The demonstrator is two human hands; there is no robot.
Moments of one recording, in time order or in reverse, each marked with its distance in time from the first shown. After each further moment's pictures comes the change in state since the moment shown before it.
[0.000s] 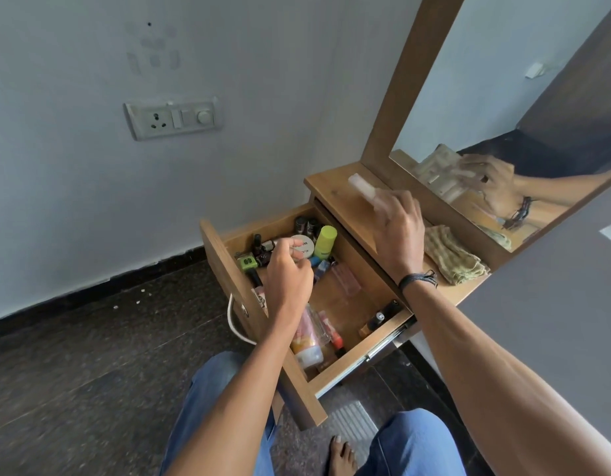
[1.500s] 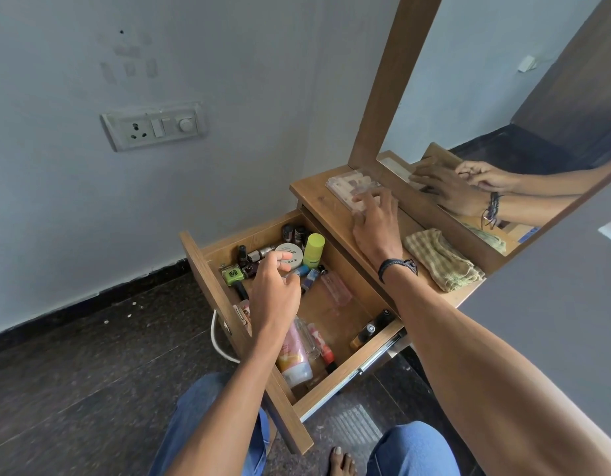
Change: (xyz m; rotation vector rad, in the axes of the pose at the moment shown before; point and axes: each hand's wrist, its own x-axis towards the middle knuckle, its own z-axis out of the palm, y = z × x) left_hand 0.001 0.004 0.001 0.056 -0.081 -0.026; right_hand 0.032 0.027 0.039 0.005 -0.327 0.214
